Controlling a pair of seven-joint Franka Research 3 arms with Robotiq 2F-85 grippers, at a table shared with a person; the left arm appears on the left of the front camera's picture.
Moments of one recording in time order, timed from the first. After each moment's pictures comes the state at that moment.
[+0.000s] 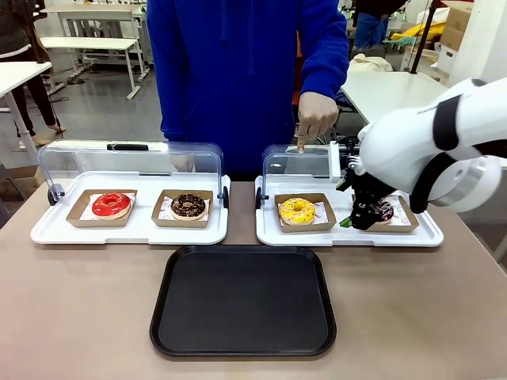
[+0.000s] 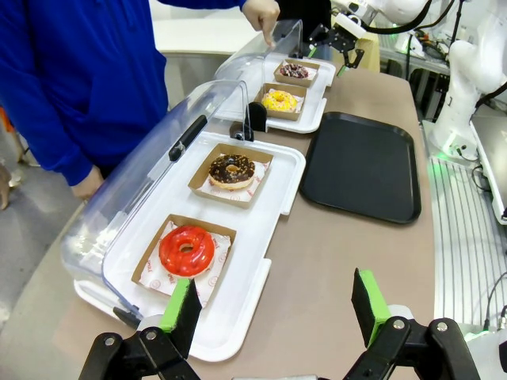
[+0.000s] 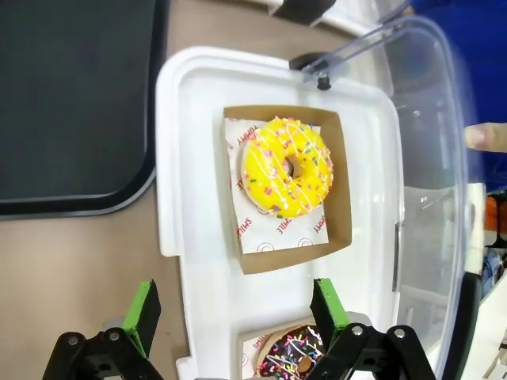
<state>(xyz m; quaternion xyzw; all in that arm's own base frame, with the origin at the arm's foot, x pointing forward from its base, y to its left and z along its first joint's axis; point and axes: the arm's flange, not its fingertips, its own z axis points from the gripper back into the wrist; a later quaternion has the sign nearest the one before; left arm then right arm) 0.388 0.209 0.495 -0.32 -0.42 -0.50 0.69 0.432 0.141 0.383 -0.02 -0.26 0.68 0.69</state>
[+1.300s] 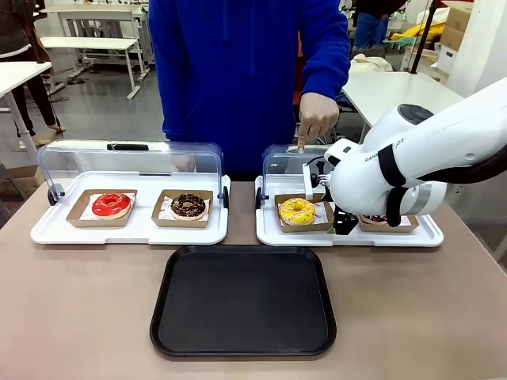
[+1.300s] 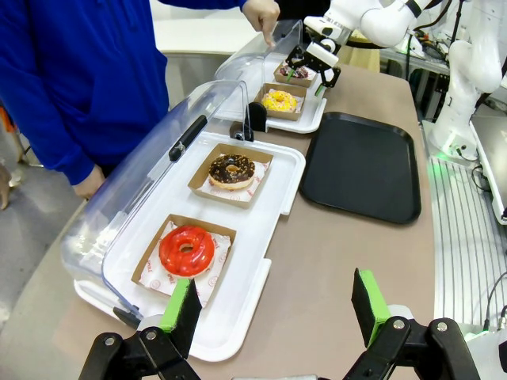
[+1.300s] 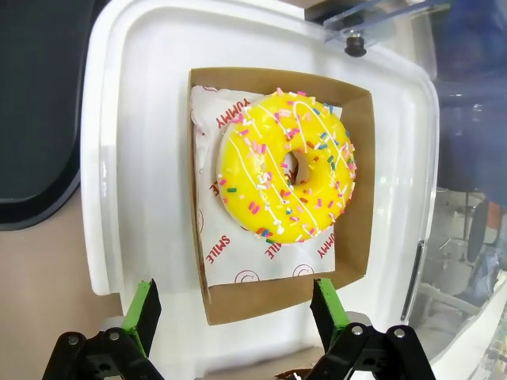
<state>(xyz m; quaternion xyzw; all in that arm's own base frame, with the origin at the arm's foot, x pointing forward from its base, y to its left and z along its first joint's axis) 0.388 0.209 0.495 -0.32 -0.42 -0.50 0.69 0.485 0.167 0.325 -0.07 -0.20 0.70 0.68</state>
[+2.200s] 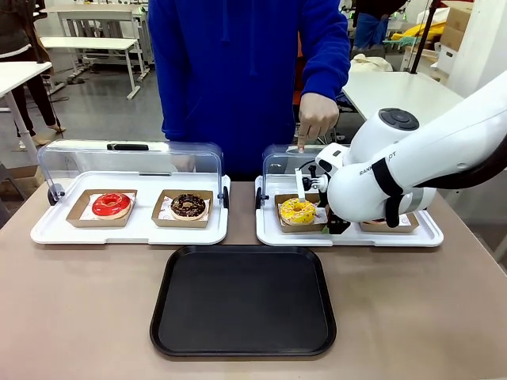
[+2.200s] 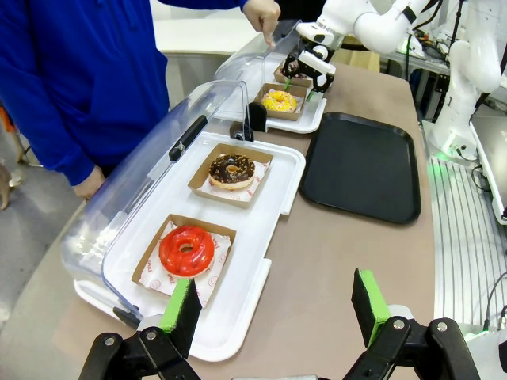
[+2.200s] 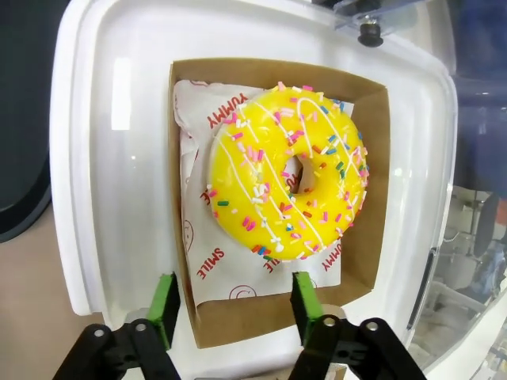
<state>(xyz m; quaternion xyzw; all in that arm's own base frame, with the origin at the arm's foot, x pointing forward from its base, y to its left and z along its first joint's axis) 0.388 0.209 0.495 -0.32 -0.42 -0.50 0.69 0.499 0.178 0.311 -0.07 -0.18 0.70 0.69</state>
